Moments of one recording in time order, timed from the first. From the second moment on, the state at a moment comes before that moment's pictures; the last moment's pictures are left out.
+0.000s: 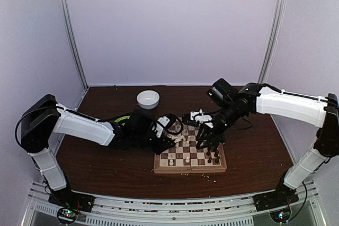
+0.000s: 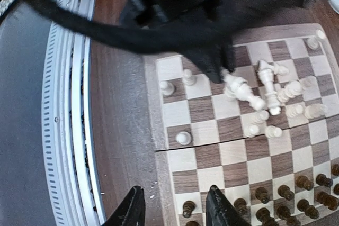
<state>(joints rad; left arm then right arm) -0.95 1.76 0.92 0.20 0.19 -0.20 0.78 1.56 1.27 -0.84 -0.48 -0.53</state>
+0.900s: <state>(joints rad) -0.95 1.70 0.86 0.32 0.24 -0.18 0.59 1.98 1.51 -0.77 -0.97 -0.04</state>
